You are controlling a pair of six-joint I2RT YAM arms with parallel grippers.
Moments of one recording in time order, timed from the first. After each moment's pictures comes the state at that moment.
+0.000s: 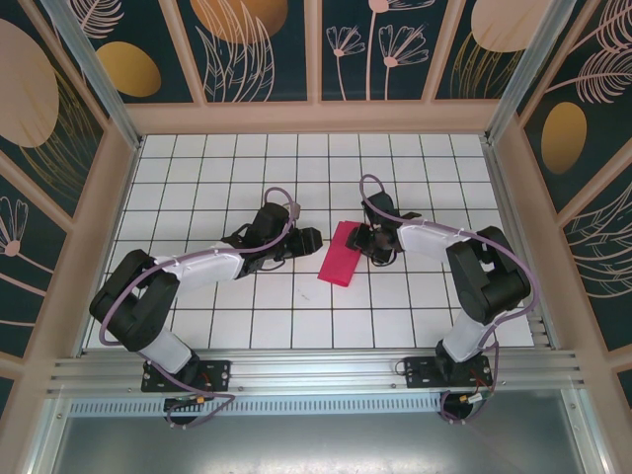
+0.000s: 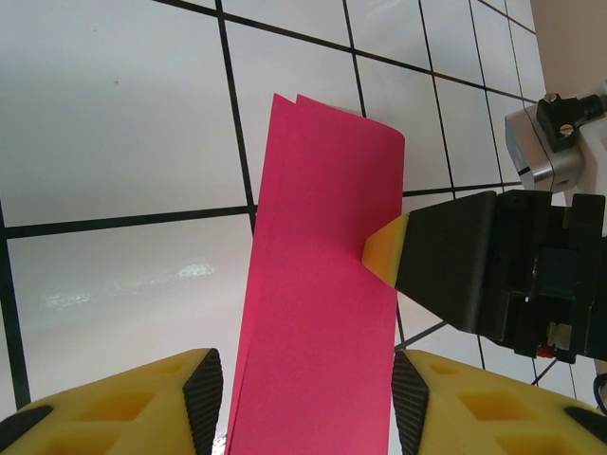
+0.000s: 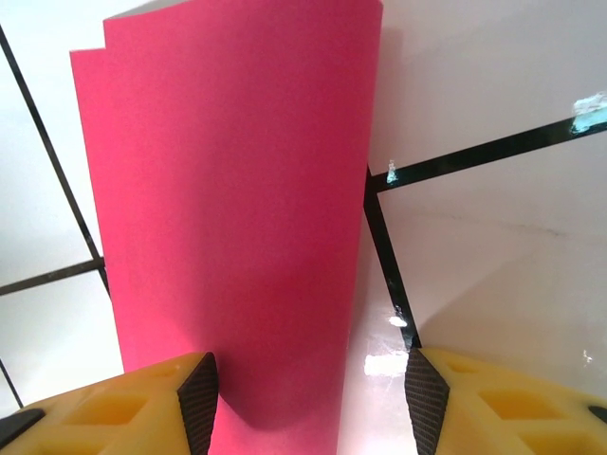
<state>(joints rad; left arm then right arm) -0.67 1.59 0.82 0.10 0.24 -0.80 0.50 1.70 0.94 -0.37 -0.15 0.86</state>
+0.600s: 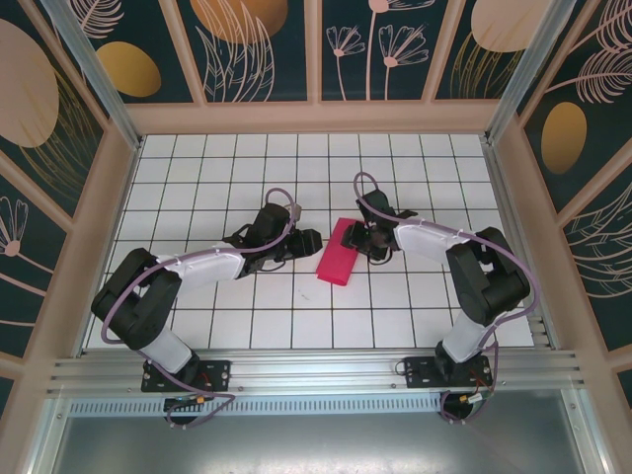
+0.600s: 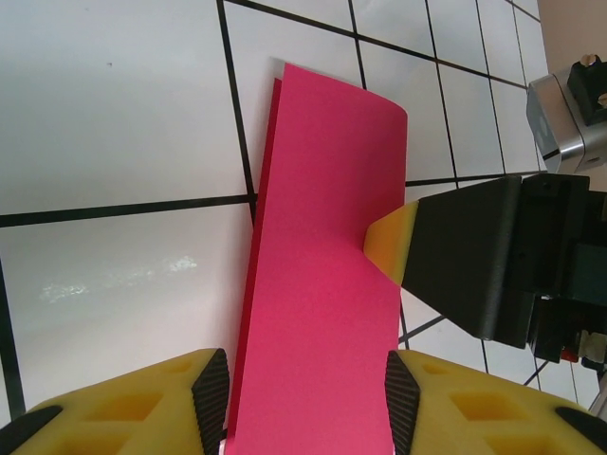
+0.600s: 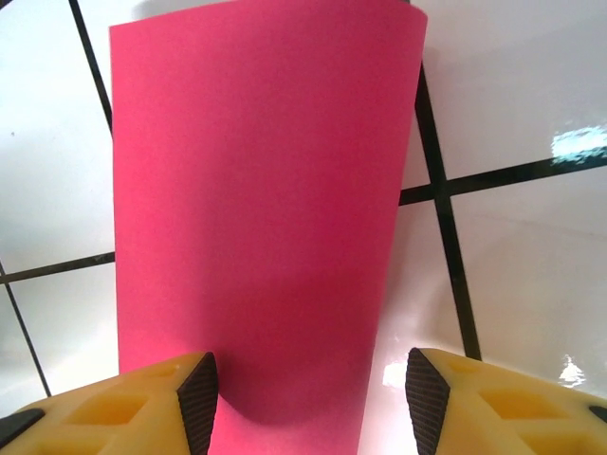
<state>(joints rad) -0.67 1.61 0.82 0.10 0.26 -0.80 0.53 1.70 0.97 -0.39 -0.12 0.82</state>
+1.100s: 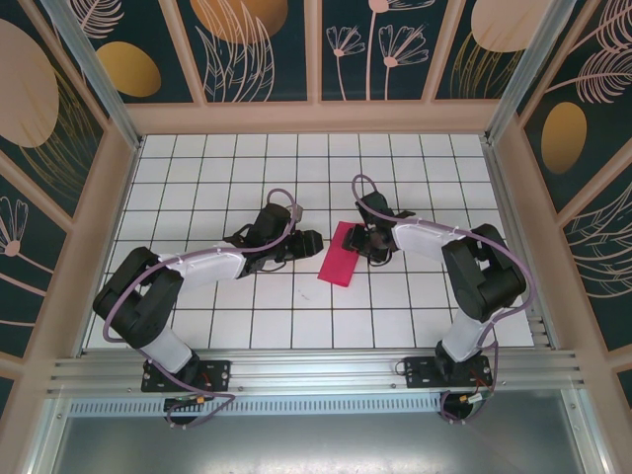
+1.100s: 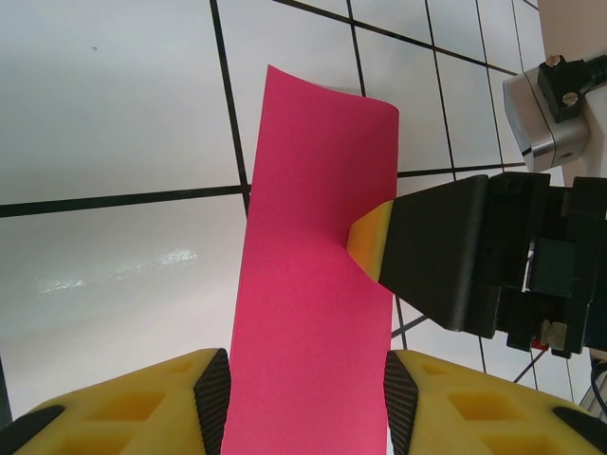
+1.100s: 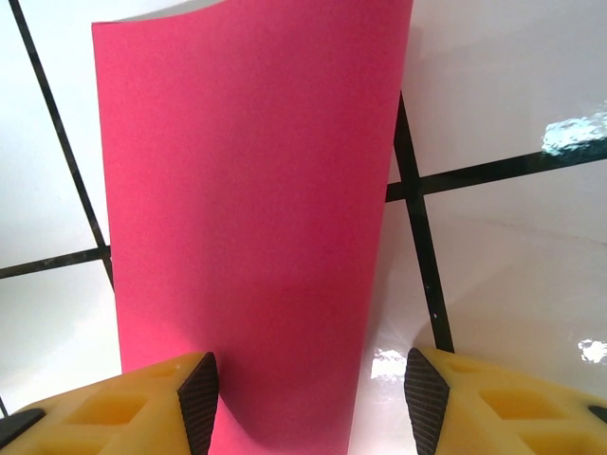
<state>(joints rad) -0.67 1.62 0.82 0.10 0.28 -0.80 0.53 1.73 0.97 -0.39 -0.12 0.81</state>
